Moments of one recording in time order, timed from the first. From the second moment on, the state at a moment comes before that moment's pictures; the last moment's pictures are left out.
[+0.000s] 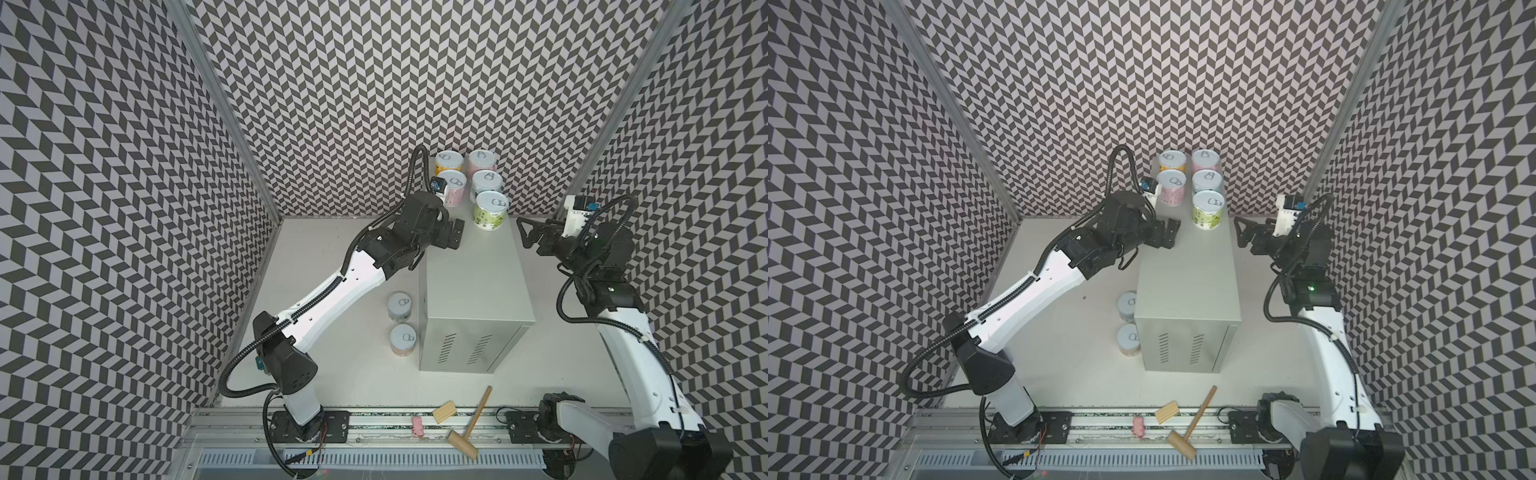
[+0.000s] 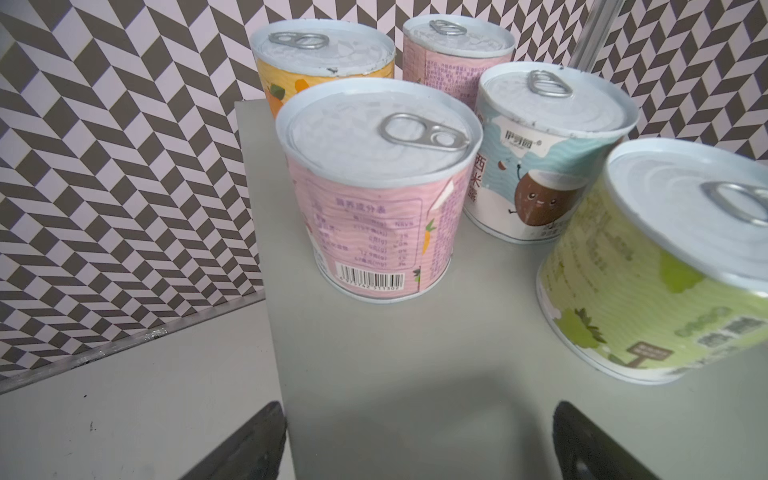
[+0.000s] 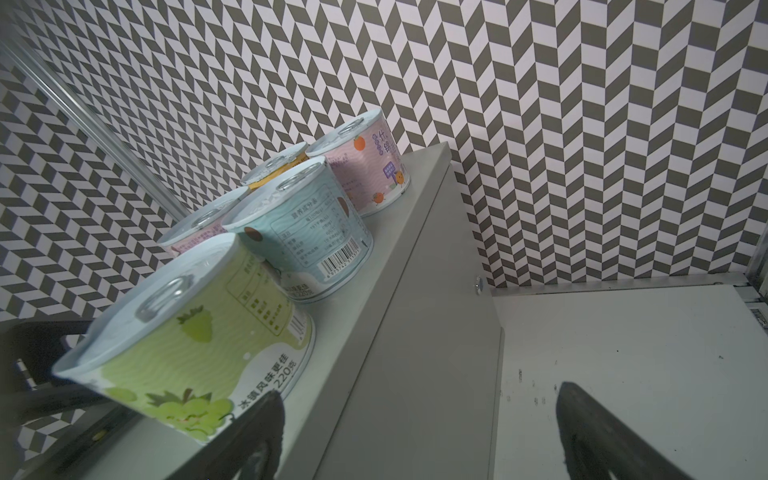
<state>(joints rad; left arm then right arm) -0.82 1.73 1.90 -0.57 -0.24 -0.20 -0.07 1.10 1.08 -0.13 -0.43 0.32</state>
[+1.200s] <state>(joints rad) -0.91 1.78 2.04 -0.67 -0.45 -0.09 -0.06 1.11 1.08 -0.13 -0.44 0.32</state>
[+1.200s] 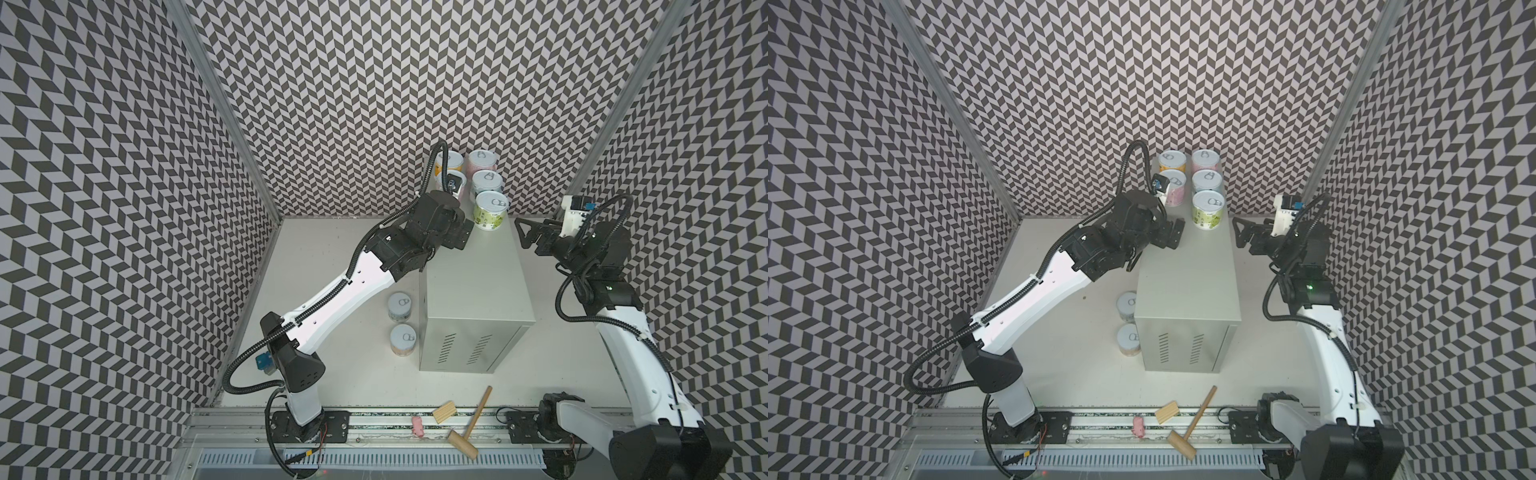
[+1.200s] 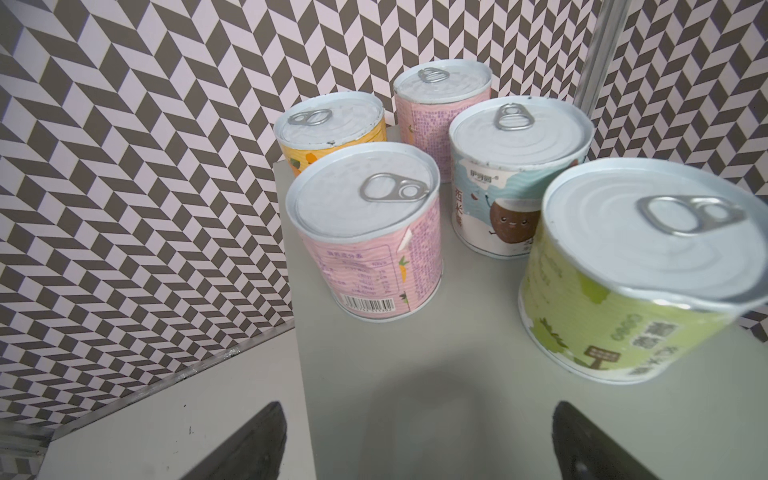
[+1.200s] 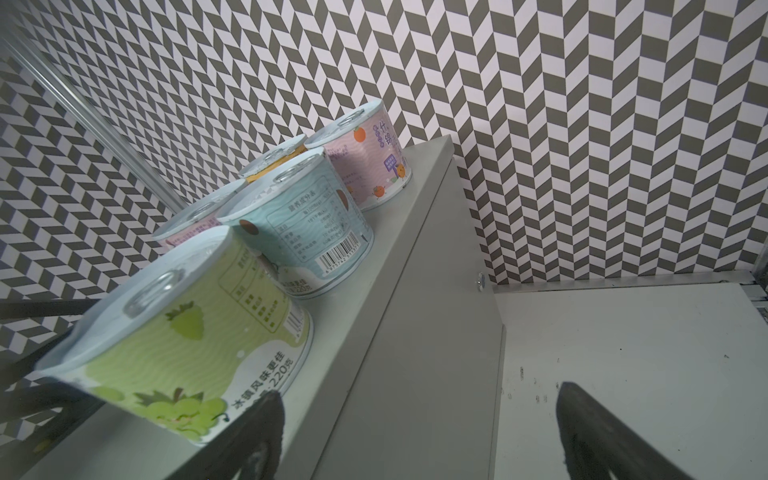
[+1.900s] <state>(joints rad) -0.92 1.82 2.07 -0.67 -0.46 -0.07 -0.04 1.11 1.08 -0.13 -0.44 0.31</state>
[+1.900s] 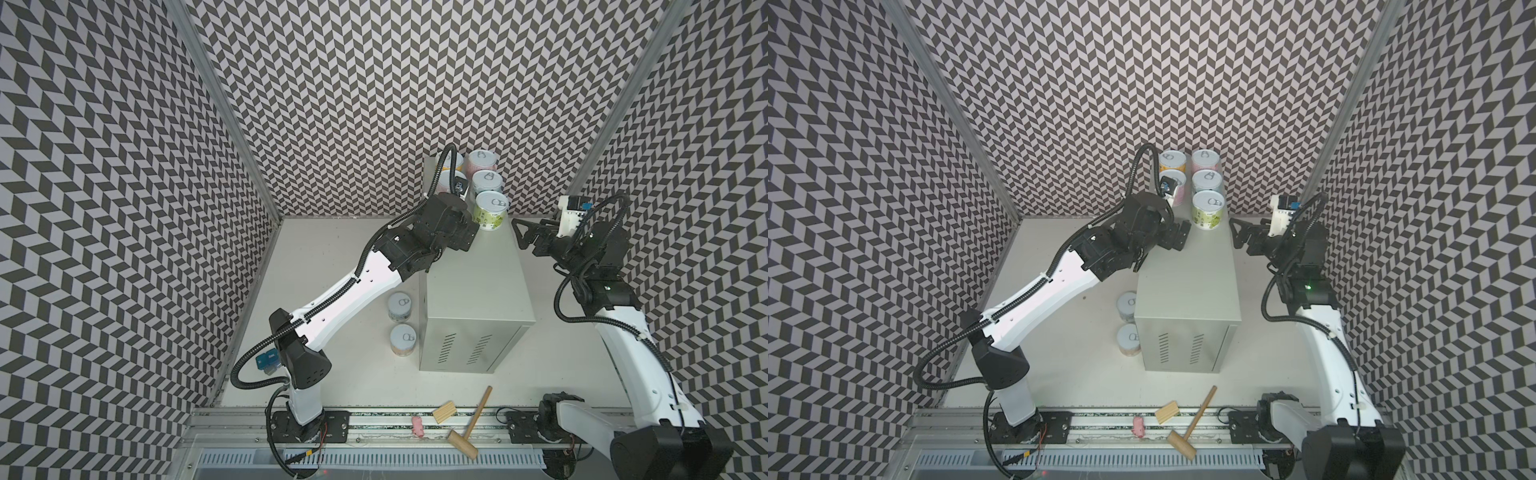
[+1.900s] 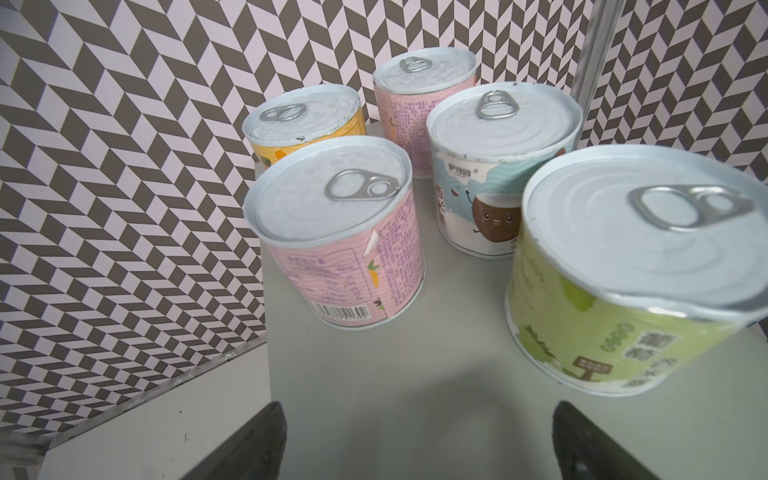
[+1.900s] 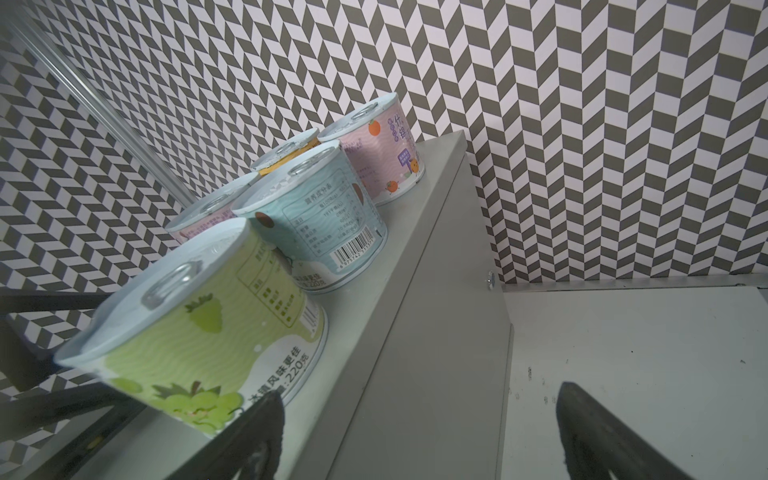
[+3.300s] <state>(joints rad) -0.91 1.87 2.10 -0.67 -0.44 -0.07 -0.03 1.15 1.09 -0.12 -0.44 0.30</state>
